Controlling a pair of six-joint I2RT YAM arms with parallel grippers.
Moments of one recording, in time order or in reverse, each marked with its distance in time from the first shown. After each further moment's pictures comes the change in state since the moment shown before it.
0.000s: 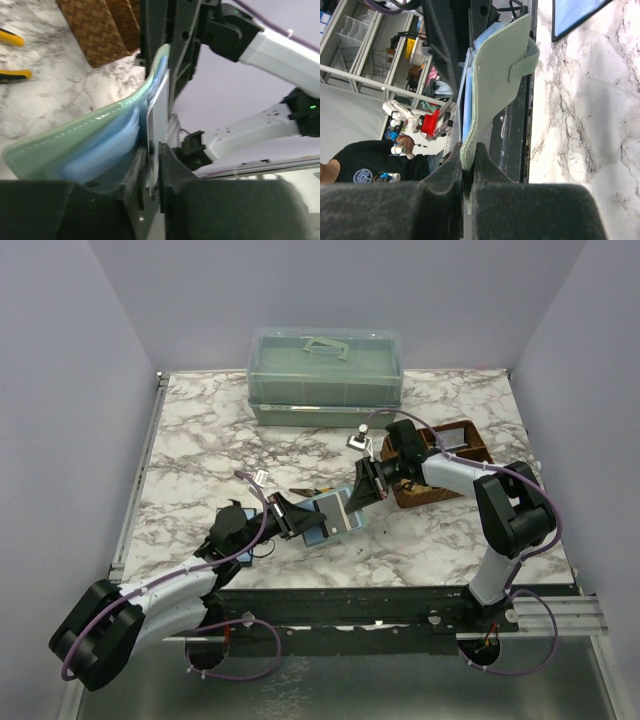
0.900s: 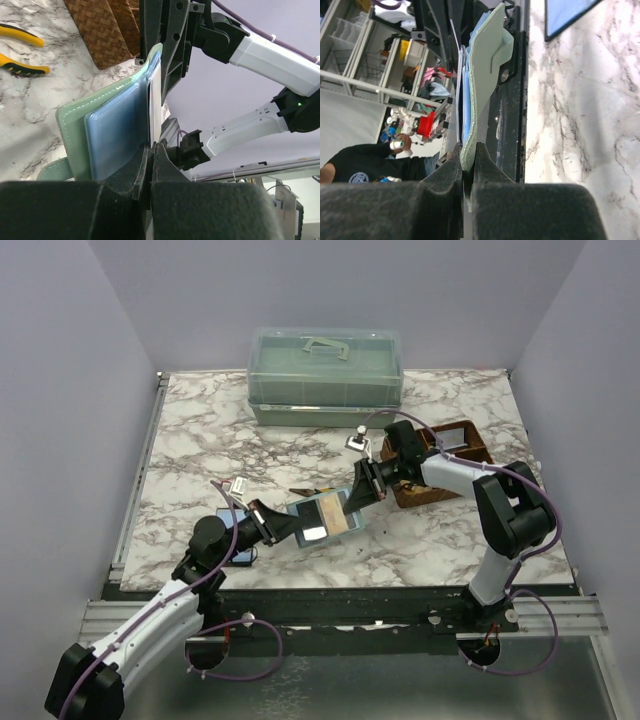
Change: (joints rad) left arm 0.119 -0.344 -0.048 -0.286 0.069 0.010; right arm 0.003 0.001 -0.004 0.005 0.014 0.000
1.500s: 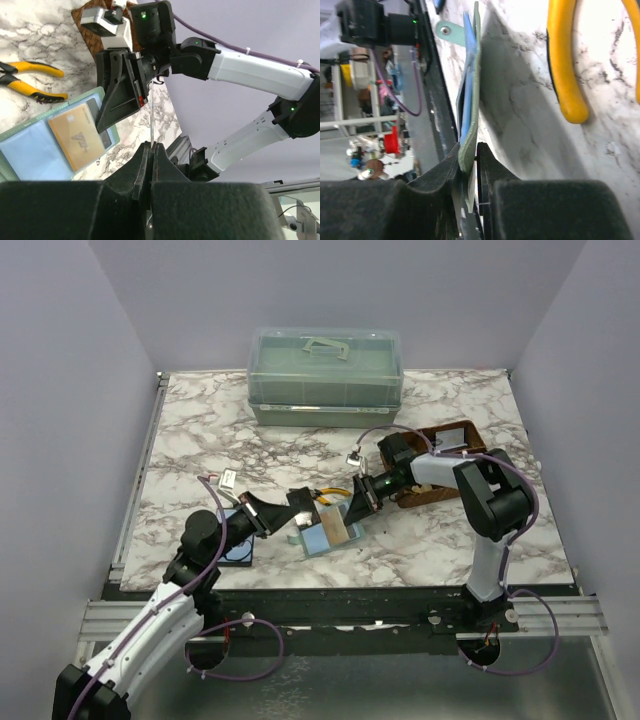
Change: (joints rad) left arm 0.067 -0.128 0.105 -0.241 -0.028 0.084; right arm -0.005 0.151 0.034 -0.228 0.337 -0.164
